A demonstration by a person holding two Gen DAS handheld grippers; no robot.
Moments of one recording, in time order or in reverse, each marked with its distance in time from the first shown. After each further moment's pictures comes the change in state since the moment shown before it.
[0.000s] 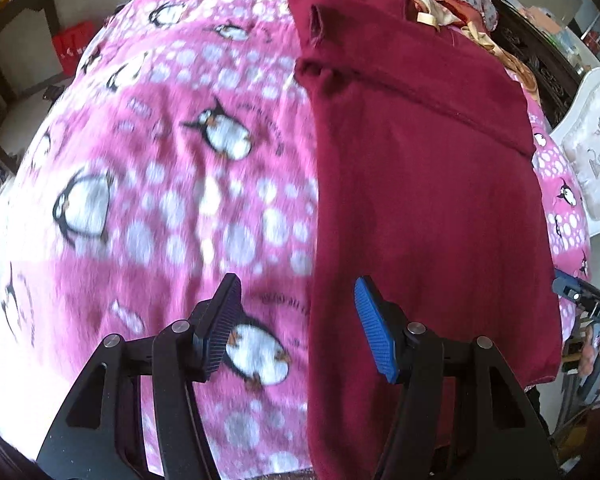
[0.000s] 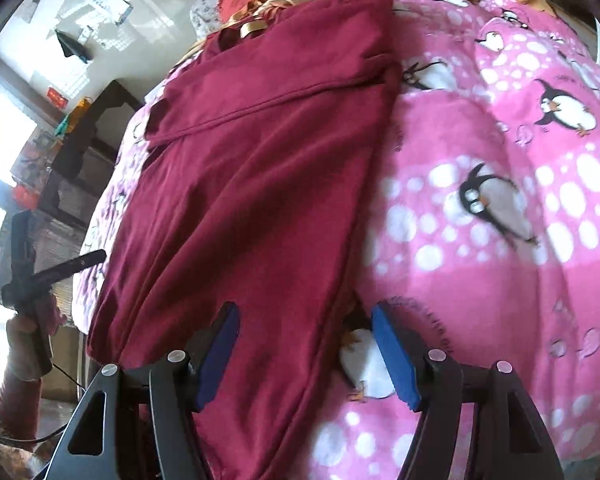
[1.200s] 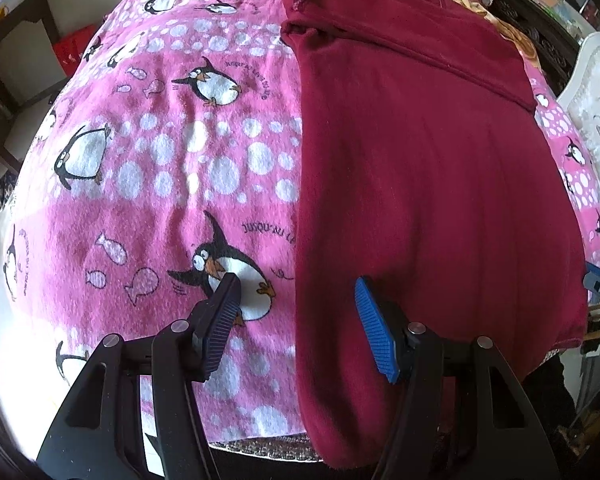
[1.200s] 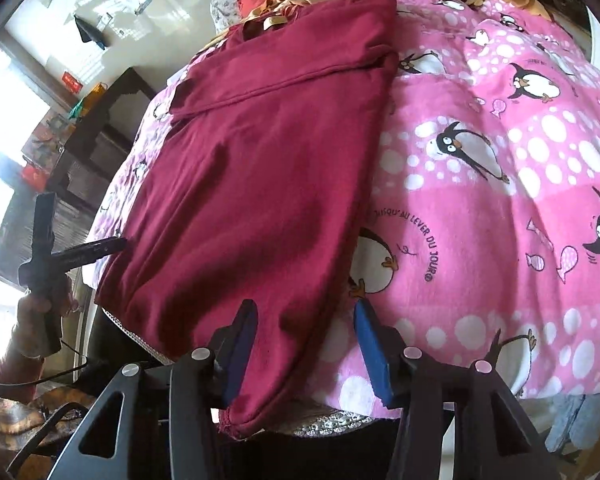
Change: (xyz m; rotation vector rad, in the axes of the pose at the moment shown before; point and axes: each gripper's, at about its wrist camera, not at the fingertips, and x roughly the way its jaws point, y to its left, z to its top) left arm 0.003 -0.021 -0.038 0.059 0.032 0.065; right arm -0.031 0.002 -0.045 -0.042 -0.001 0.012
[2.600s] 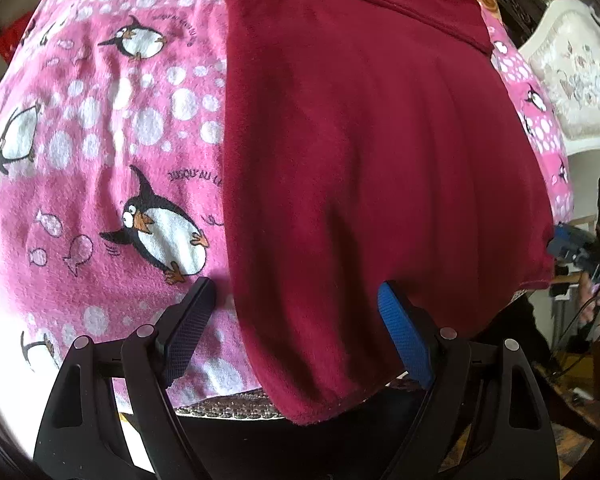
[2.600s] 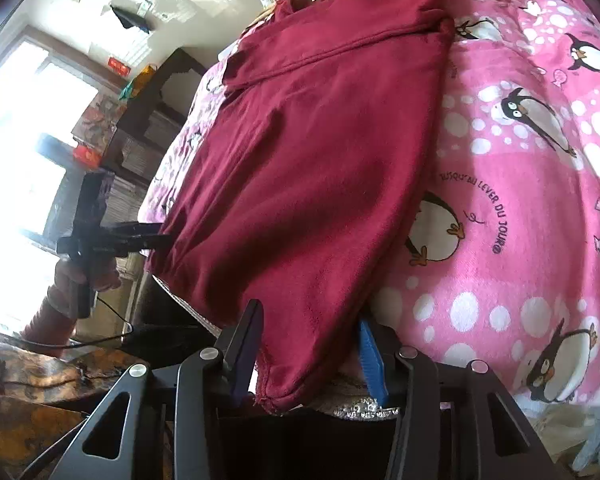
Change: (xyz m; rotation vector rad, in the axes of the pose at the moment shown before) left arm 0.006 -0.009 -0.009 0.087 0.194 -0.169; right arm 0.013 0.002 -0.010 -0.040 0.089 0.232
